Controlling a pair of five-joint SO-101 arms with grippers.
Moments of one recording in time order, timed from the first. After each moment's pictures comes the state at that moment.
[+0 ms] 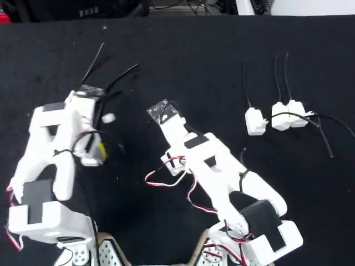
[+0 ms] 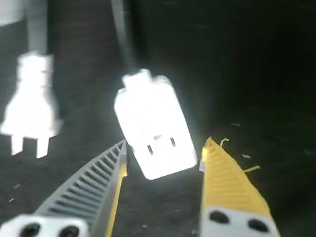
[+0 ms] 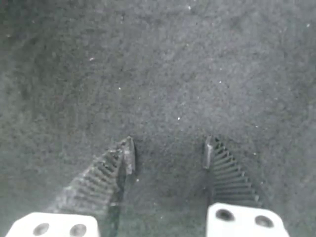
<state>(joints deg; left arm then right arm) -11.2 -0.8 29.7 67.6 -27.7 -25.8 -8.6 52.9 40.0 9.7</state>
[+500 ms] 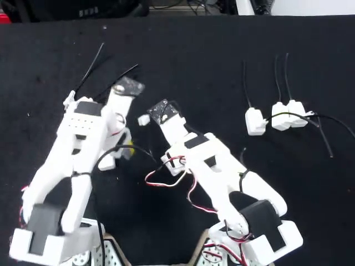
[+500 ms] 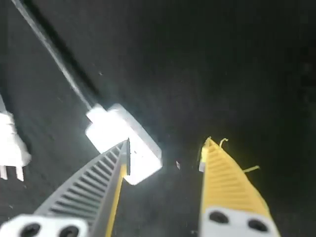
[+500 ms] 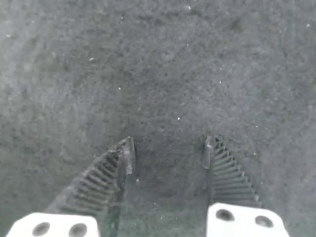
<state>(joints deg) 3.8 -15.3 29.8 68.8 -19.7 -25.8 -8.6 52.9 40.0 9.7</state>
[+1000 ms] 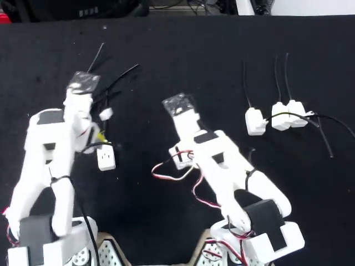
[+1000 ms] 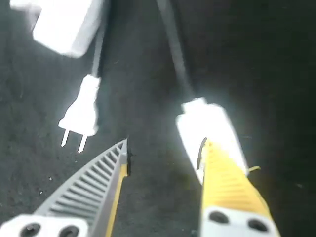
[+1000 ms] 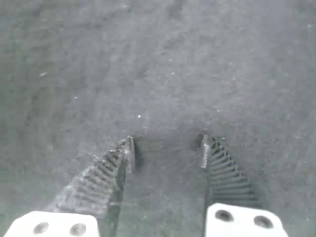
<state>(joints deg) -15.1 -17.3 38.6 58.6 -22.8 -19.6 -8.6 52.8 39.7 3.6</state>
